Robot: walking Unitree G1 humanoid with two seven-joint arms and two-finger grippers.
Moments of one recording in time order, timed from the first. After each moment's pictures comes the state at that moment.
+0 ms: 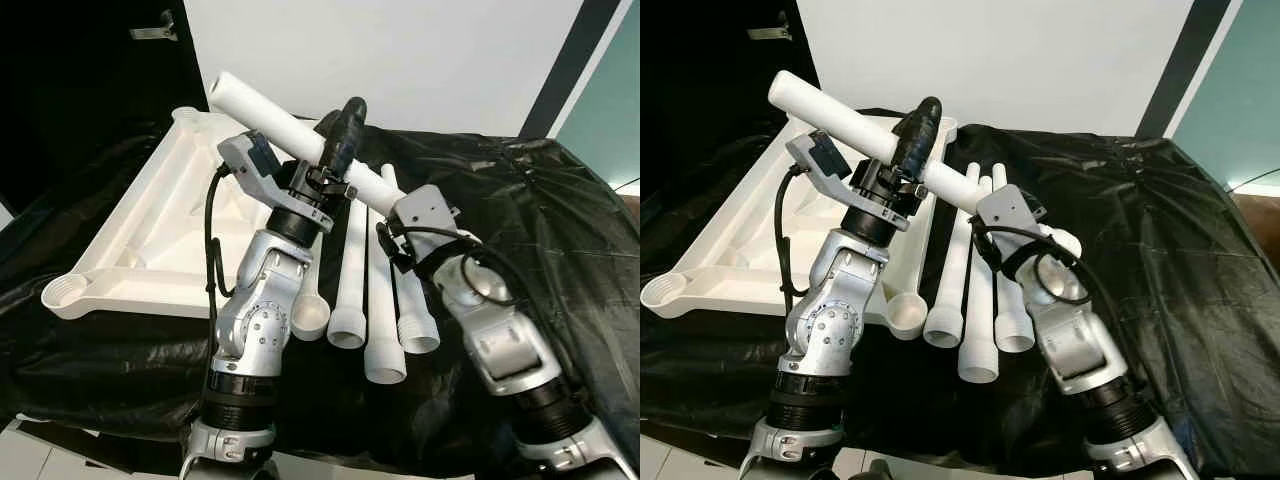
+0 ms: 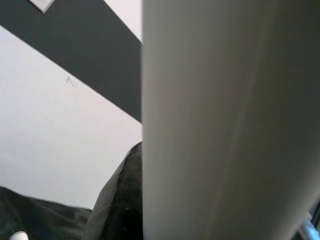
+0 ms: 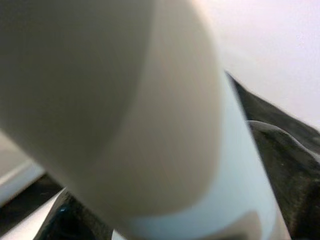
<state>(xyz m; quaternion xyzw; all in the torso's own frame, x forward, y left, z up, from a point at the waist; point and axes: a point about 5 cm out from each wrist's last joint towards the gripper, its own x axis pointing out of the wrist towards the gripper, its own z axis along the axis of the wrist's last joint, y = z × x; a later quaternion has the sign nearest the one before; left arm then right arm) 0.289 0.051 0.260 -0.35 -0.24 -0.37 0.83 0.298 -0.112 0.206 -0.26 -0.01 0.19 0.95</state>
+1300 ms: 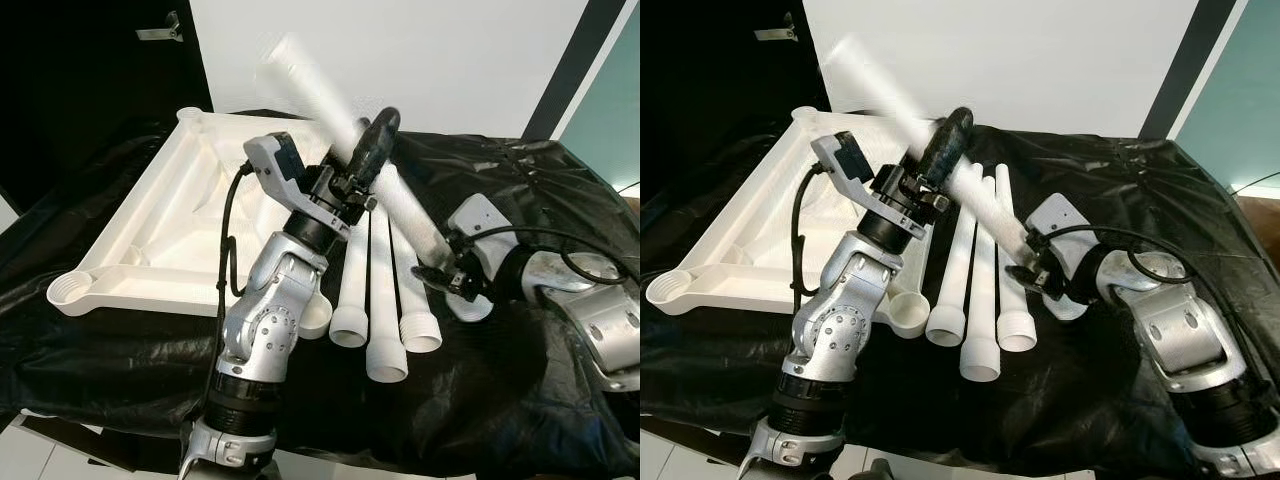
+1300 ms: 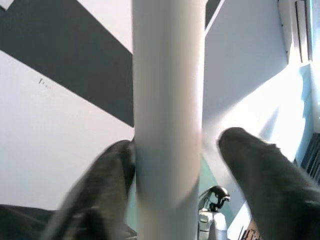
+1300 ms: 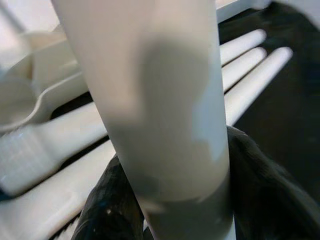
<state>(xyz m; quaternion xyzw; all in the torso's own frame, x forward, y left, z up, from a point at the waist) 0.278 0.040 0.269 -0.34 -0.24 -0.41 0.81 0.283 -0.167 0.210 -0.28 0.11 0.32 0.90</state>
